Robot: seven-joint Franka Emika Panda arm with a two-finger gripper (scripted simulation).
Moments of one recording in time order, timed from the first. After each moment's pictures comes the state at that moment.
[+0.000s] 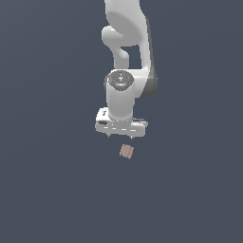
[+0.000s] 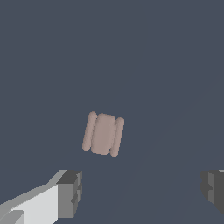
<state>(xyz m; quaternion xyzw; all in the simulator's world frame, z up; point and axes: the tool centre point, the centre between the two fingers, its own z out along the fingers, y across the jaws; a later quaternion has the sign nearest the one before) 0.011 -0.005 0.134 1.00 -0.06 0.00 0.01</state>
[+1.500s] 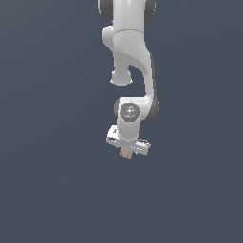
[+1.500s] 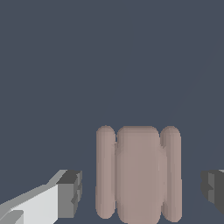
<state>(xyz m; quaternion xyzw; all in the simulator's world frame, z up) 0.023 0.027 0.023 0.99 -0.16 0.00 0.00</state>
